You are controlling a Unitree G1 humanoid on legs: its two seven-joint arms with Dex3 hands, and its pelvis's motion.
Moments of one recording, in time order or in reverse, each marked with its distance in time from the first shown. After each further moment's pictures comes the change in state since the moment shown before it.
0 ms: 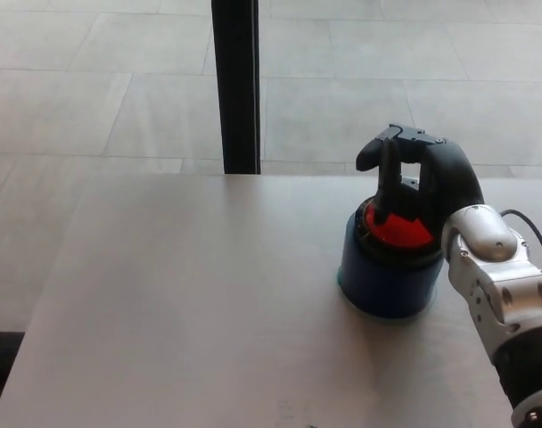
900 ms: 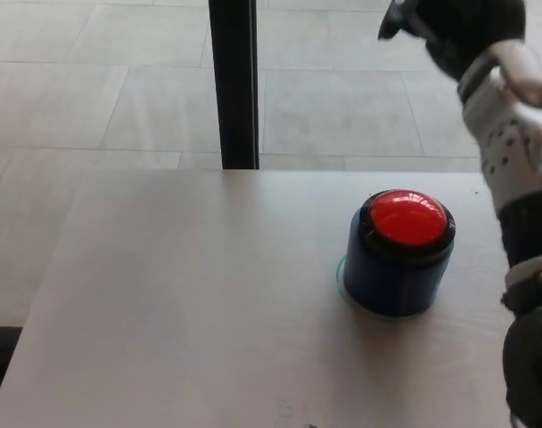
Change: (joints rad) left_arm 0.014 -0.001 0.002 0.018 -0.003 -0.003 0.002; right_arm -0.449 -0.021 -0.306 0.032 0.169 0.035 0.026
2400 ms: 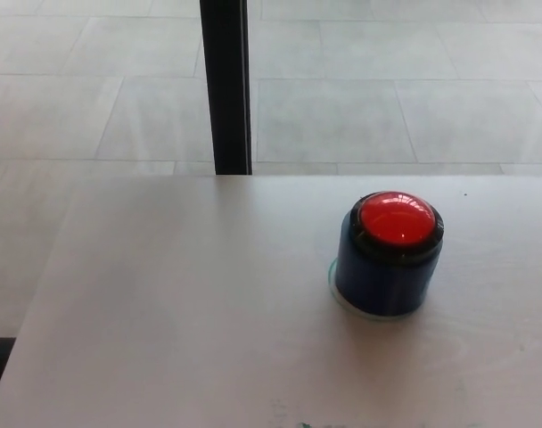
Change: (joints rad) left_arm 0.020 0.000 0.009 -0.022 -0.001 0.000 -0.011; right_arm 1.136 -0.437 -0.809 -0.188 0.072 0.015 -0.002
